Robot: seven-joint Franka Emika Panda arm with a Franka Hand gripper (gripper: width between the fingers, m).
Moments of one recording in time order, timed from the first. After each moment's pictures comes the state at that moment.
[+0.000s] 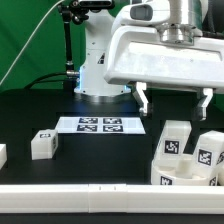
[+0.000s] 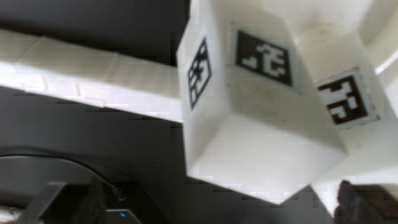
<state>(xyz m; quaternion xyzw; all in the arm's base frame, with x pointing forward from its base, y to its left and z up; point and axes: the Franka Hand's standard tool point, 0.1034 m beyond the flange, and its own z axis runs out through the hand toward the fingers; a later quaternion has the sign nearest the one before) 0.623 0.062 0.110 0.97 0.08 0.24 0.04</state>
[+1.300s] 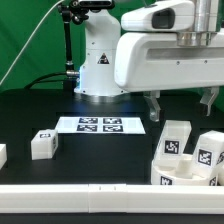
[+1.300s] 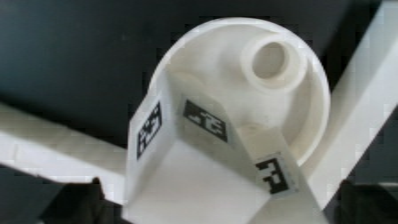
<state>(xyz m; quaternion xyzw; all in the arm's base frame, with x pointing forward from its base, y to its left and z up) 0.613 0.078 0.106 0.98 0.22 0.02 0.01</state>
